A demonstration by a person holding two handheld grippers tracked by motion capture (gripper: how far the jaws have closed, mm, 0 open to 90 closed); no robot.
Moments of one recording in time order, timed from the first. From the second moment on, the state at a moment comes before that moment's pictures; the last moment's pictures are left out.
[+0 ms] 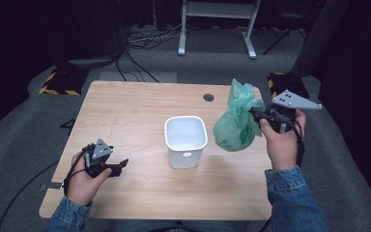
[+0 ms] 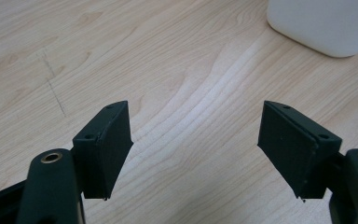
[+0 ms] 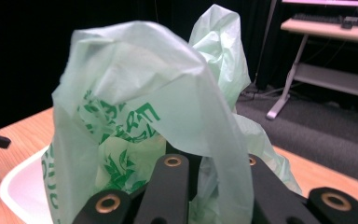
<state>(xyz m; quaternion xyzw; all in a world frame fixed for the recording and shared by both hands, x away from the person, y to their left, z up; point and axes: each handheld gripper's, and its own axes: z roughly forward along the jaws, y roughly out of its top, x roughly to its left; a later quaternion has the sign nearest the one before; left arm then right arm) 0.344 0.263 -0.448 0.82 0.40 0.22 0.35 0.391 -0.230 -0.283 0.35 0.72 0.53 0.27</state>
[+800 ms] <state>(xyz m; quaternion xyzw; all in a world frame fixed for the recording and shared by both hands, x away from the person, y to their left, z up) 0.341 0.272 -0.457 0.82 0.41 0.22 0.34 0.443 -0.219 -0.357 0.40 0.76 0.47 0.20</state>
